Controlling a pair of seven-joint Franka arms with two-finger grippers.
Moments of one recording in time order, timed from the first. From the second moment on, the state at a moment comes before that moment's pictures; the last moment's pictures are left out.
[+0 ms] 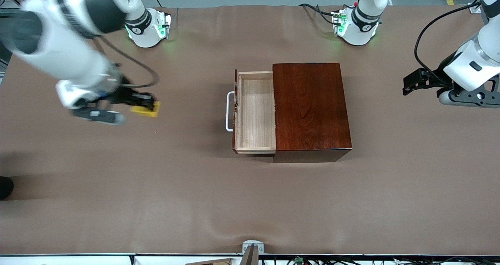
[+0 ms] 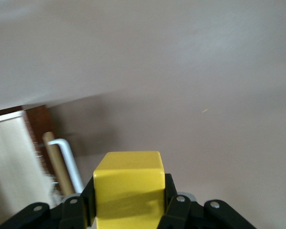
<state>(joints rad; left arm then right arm) -0.05 0.03 -0.06 -1.59 -0.04 1.59 -0.02 0.41 0.20 -0.01 -1.55 0.13 1.72 0.65</state>
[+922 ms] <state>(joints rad) -0.05 0.03 -0.07 -1.59 -0.02 1.59 -0.02 0.72 0.62 -0.01 -1.29 0.13 2.09 0.92</state>
